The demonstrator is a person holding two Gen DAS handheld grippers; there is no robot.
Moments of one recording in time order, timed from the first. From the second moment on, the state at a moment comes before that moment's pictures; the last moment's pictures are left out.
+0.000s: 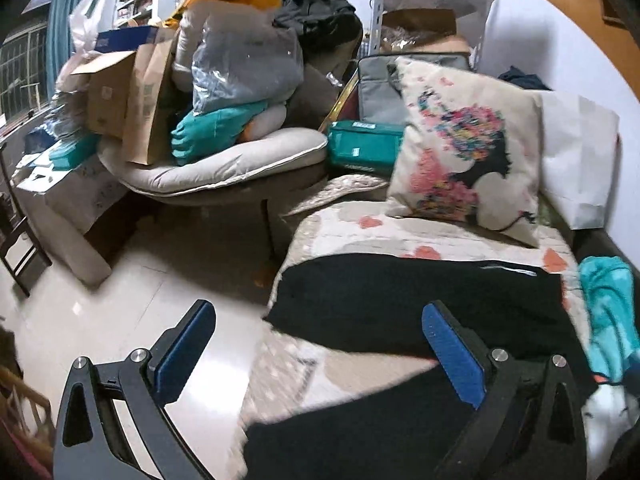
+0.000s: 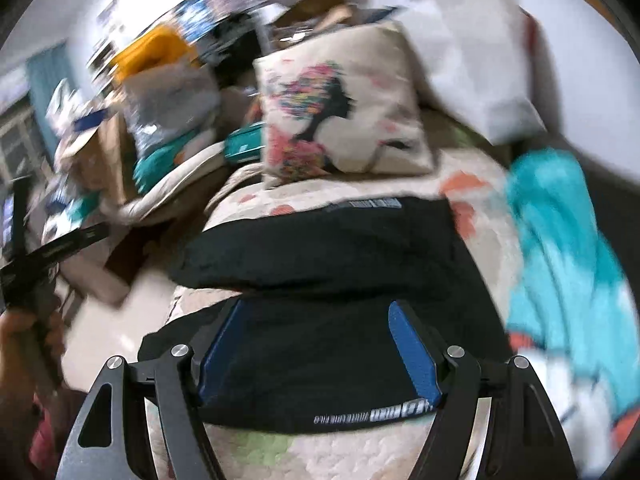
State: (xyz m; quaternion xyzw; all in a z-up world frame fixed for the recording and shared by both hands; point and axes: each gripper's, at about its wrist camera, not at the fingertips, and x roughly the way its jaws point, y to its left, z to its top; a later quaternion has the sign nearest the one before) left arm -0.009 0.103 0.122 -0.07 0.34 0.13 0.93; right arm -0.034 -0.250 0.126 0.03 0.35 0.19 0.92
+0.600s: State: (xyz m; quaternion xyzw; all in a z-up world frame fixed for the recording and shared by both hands) left arm 0.155 0.224 -0.008 -0.15 0.41 0.06 0.90; right arm 0.238 -0.220 0.059 -0.04 0.46 0.21 0.86
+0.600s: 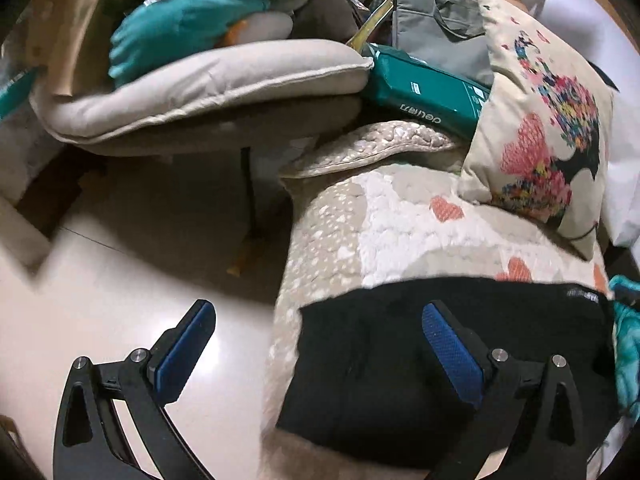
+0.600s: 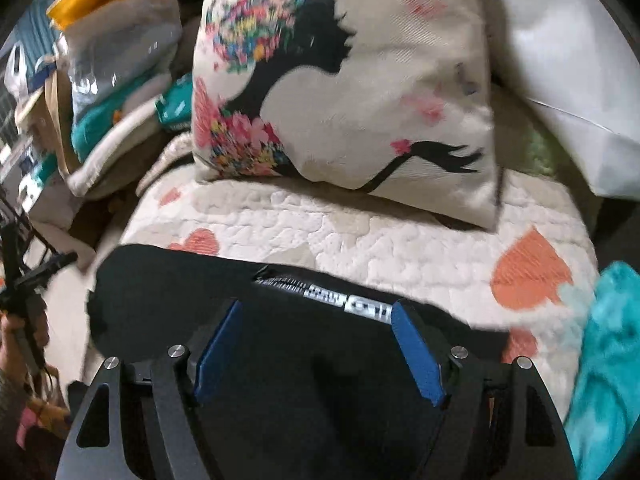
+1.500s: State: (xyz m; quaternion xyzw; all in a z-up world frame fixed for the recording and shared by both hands) left arm 0.202 0.176 -0.042 -0.10 0.46 -0.08 0.88; right arm 0.276 -0.169 -0.001 -0.12 0.50 0.31 0.80
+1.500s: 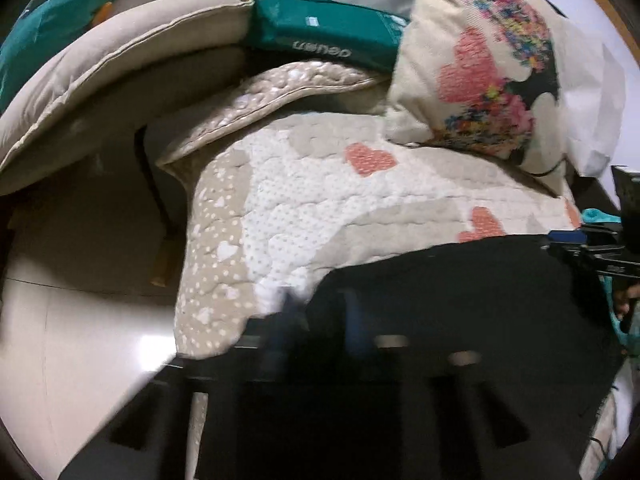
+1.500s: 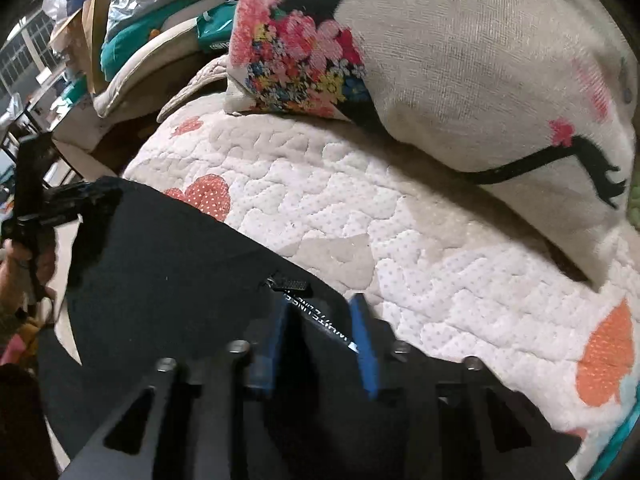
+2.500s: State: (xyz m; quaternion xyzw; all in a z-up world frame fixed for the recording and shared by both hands) left arm -0.037 0.097 0.094 0.01 0.36 -0.07 0.93; right arm 0.084 -0.214 0.090 -0.07 0.46 0.27 0.84
